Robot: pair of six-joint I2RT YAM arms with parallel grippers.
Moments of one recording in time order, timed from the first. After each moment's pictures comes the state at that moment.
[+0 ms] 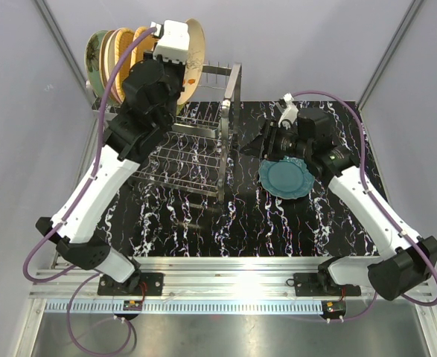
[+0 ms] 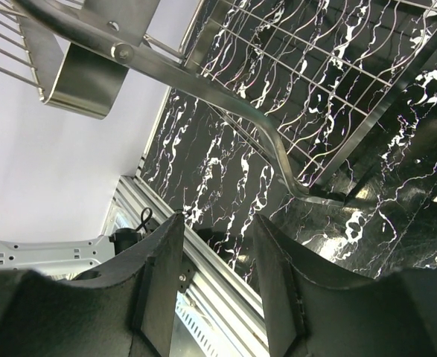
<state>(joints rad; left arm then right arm) -0.70 1.52 2.01 -0.34 -0.67 0.30 0.44 1.28 1.29 -0.42 -0.48 0.62</state>
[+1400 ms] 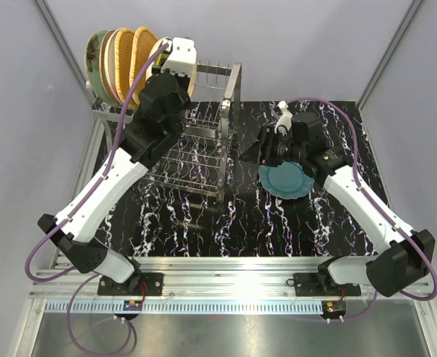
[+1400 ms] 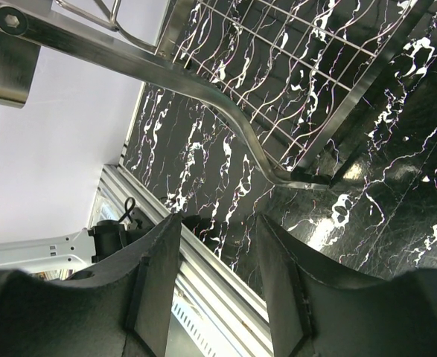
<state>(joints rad) -0.70 1.50 1.82 -0.24 -0.79 0.33 0.44 1.31 1.24 -0.42 -0.48 0.60</state>
